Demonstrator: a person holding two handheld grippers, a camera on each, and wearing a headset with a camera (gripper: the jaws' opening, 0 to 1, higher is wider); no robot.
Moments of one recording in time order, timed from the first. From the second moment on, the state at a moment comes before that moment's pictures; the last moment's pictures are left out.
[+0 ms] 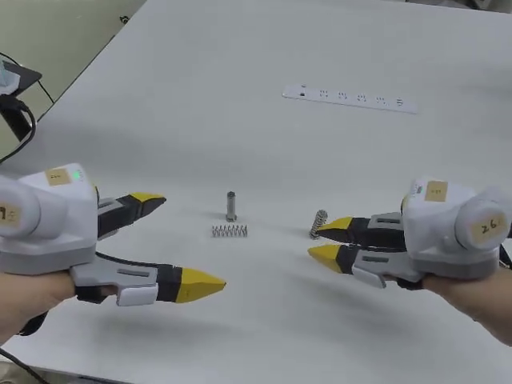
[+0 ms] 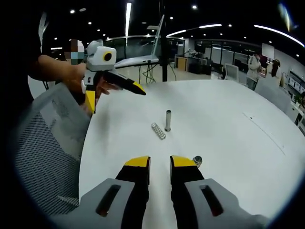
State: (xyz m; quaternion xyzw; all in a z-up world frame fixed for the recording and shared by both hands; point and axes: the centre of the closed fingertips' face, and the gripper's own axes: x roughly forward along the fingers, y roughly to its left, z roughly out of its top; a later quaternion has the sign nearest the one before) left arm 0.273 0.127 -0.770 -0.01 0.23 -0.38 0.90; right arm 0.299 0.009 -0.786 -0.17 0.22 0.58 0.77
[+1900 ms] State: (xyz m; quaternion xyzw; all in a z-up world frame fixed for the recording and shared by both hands) left arm 0.264 0.142 -0.777 -0.02 0.23 -0.37 0.90; right arm 0.321 0.104 -0.857 -0.31 0.26 0.62 0.67
